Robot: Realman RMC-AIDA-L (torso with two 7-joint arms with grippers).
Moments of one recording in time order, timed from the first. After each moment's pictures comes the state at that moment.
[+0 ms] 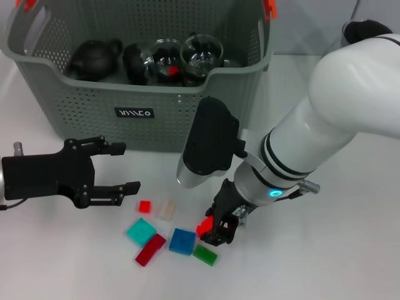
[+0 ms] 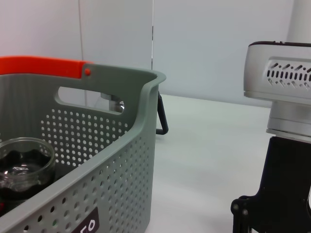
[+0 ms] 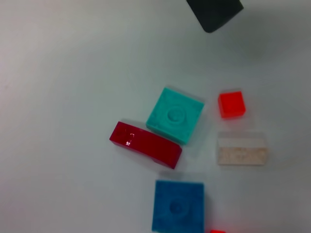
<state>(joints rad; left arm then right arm) -0.46 -2.07 0.50 0.75 2.18 1.69 -1.13 0.92 2.12 -1.99 -0.89 -2.26 -1.12 2.44</state>
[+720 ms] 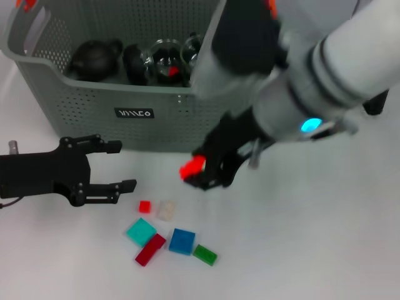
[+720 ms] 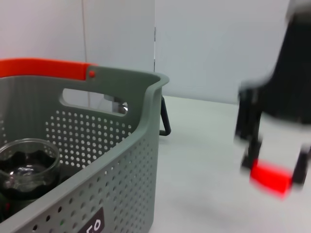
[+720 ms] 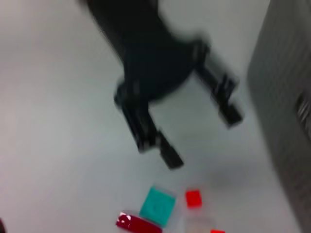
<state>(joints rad) -0.46 -2.06 0.49 0.75 2.18 1.70 -1.13 0.81 2.10 -1.67 -1.44 -2.35 -1.48 2.52</state>
